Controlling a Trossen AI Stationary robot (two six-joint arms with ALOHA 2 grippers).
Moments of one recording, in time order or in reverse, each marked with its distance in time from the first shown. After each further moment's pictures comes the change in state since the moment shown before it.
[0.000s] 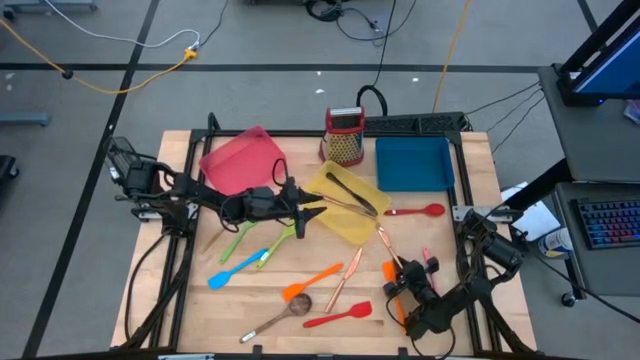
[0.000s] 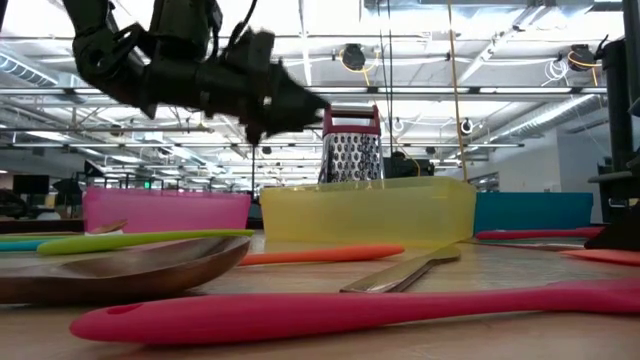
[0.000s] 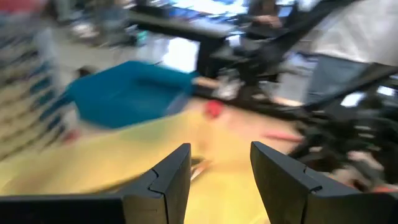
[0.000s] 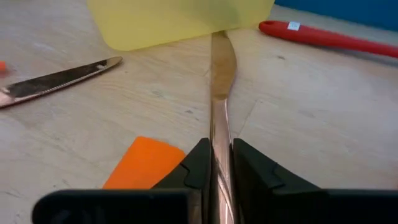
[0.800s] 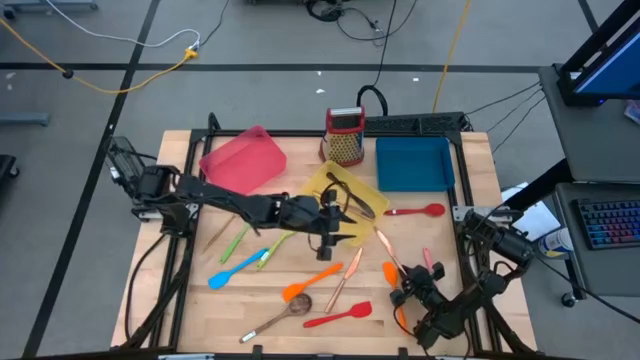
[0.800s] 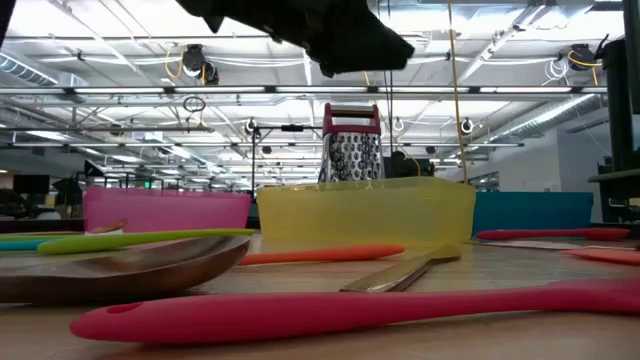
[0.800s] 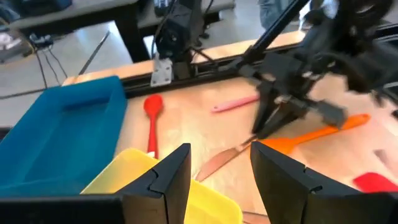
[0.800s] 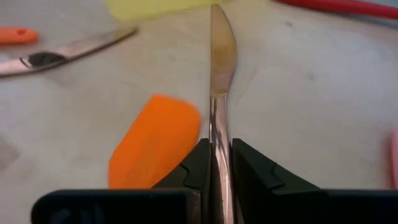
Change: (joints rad) left arm -0.120 0.108 0.589 -0.759 0.071 0.342; right arm 0.092 -0.103 0.051 -0.013 -0.096 0.001
